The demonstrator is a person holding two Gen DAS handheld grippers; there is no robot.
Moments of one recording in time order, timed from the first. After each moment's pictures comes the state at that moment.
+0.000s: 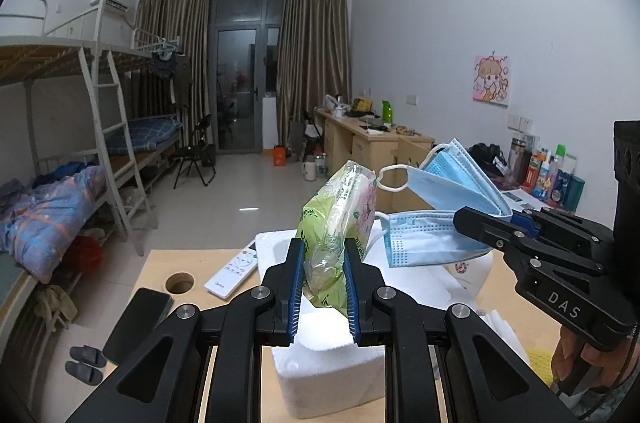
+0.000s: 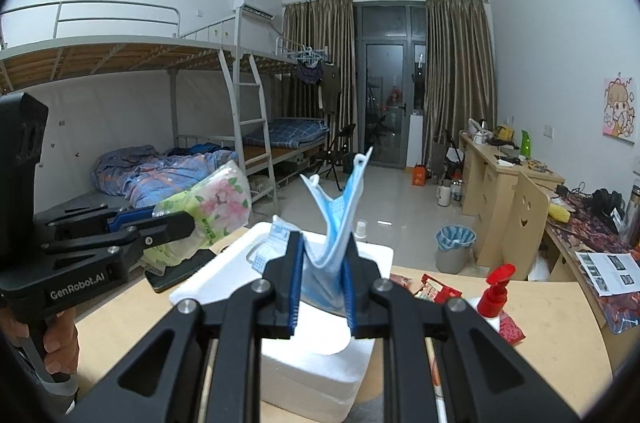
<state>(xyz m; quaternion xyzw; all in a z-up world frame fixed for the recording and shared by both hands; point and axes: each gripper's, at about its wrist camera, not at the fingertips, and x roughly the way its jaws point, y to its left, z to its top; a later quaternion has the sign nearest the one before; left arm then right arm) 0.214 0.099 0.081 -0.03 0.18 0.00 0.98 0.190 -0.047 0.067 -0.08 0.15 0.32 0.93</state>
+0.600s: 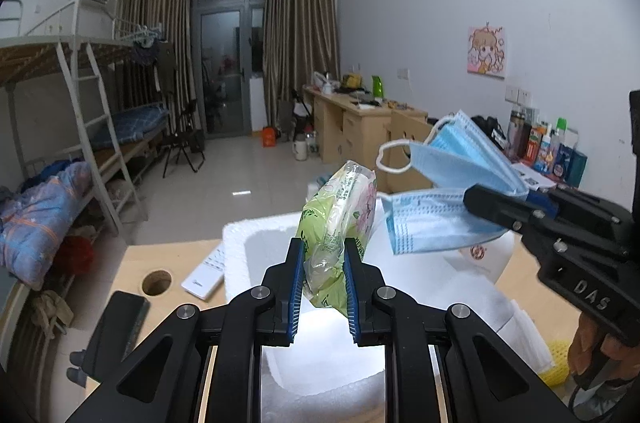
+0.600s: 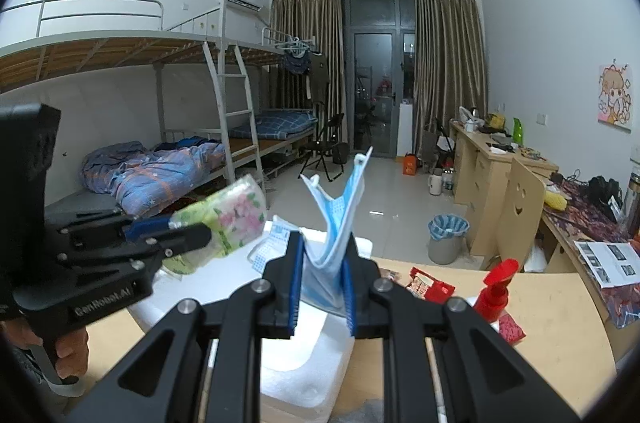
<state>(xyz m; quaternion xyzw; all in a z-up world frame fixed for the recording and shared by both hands) 0.269 0.094 0.055 -0.01 0.22 -0.02 0.98 0.217 -0.040 0.058 -0.08 0.16 0.30 0.94</state>
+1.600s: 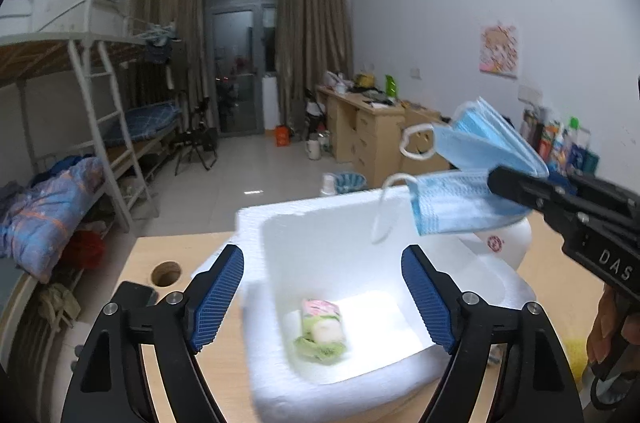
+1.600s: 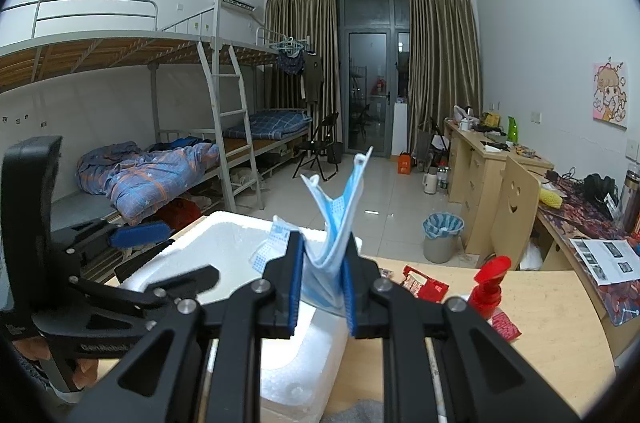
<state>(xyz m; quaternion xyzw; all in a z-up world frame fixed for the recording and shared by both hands) 0.282 0.092 0.035 0.00 0.24 0.00 0.97 0.223 -0.042 0.059 -0.07 0.17 0.29 0.94</state>
